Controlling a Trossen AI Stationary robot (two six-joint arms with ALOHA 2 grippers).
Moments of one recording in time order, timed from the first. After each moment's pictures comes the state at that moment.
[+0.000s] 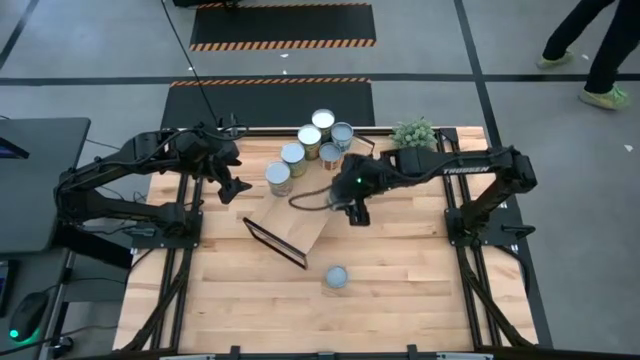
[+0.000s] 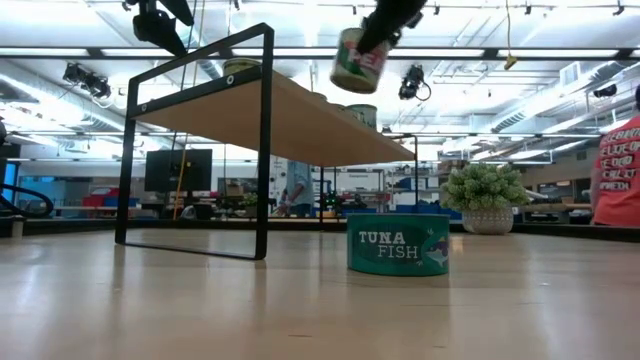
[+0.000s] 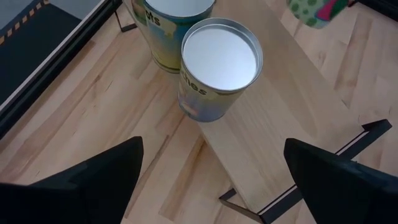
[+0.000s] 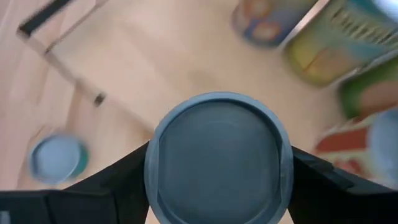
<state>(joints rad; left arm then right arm) 0.28 1.02 1.27 -1.10 -0.02 -0.24 0.00 1.59 1.53 -0.85 0.08 -0.12</state>
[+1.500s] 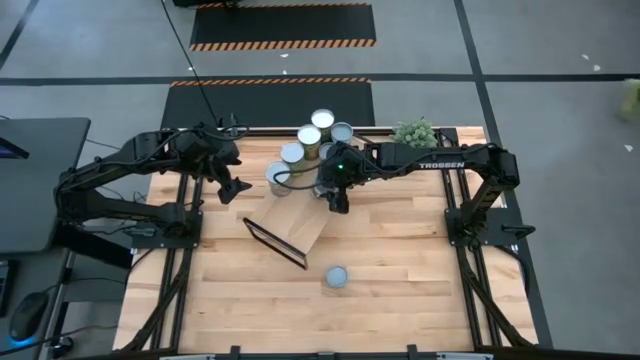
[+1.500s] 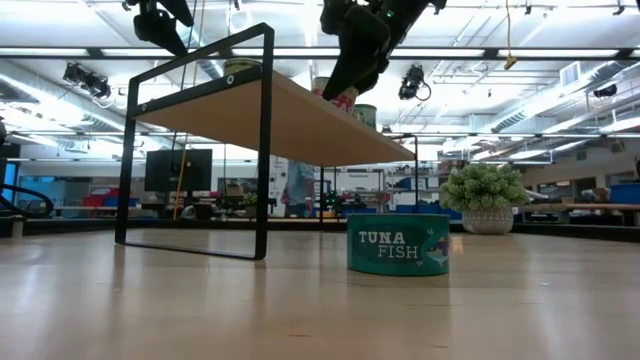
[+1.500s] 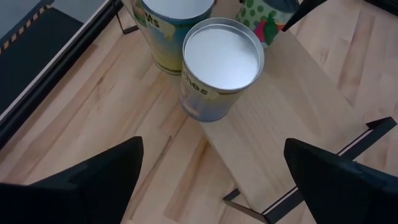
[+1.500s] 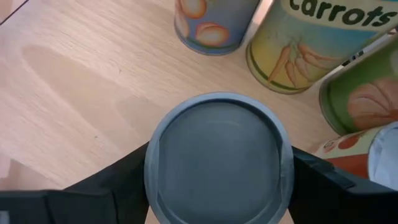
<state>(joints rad) 0.28 1.02 1.27 -1.10 -0.03 -0.22 -0.13 1.70 1.49 -0.65 0.04 -0.10</state>
